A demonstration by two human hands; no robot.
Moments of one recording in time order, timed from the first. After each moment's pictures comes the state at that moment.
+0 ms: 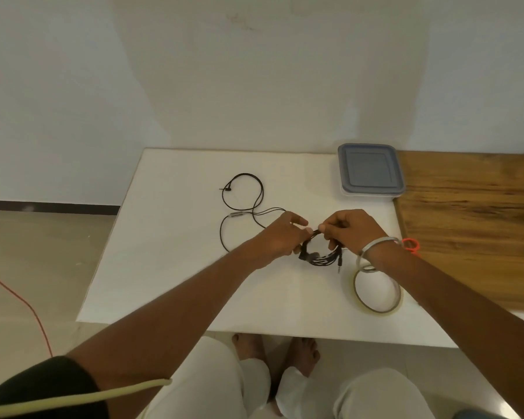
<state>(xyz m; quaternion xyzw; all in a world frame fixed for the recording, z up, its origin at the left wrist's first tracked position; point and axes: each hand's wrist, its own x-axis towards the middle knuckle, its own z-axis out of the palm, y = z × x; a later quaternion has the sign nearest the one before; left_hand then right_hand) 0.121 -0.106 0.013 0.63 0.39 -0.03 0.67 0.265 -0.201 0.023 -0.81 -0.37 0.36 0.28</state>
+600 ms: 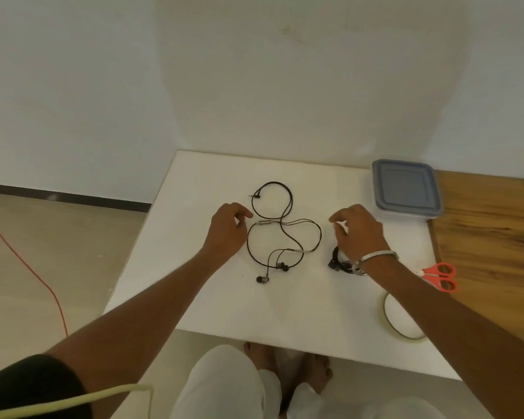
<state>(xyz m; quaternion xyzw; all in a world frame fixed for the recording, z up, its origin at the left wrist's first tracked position) 0.023 -0.020 -0.020 0.76 0.52 0.19 0.35 0.245 -0.153 -0.007 -0.85 -0.48 0.13 0.19</state>
